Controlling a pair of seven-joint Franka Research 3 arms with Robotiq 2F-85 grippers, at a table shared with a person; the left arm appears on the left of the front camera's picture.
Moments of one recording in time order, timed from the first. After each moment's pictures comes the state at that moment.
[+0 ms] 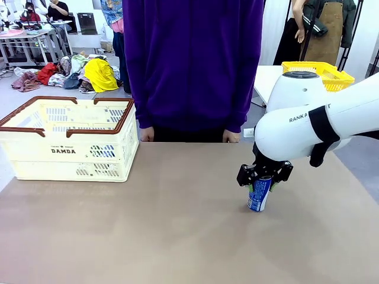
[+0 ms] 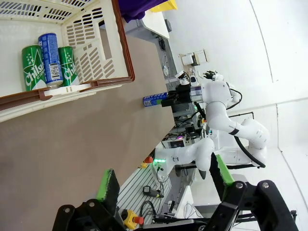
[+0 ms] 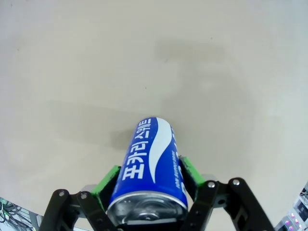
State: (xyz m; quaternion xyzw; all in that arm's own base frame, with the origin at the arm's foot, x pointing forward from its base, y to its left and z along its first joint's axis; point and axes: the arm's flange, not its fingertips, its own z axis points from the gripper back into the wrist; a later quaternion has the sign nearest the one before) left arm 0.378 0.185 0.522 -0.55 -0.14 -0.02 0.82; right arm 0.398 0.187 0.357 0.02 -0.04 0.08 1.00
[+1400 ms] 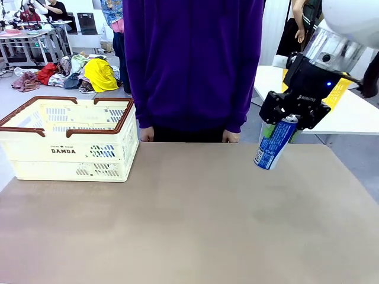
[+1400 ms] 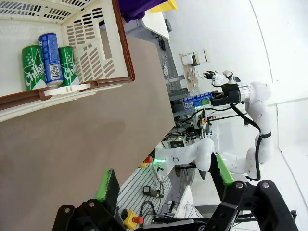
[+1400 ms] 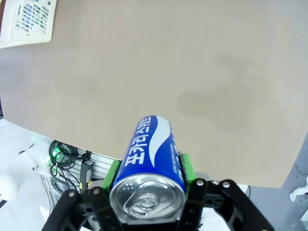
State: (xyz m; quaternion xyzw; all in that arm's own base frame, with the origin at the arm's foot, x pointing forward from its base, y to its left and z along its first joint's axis) left arm 0.378 0.185 0.522 -0.55 -0.14 -0.02 0.82; right arm 0.354 0.156 0.561 0.14 -0.04 0.06 0.99
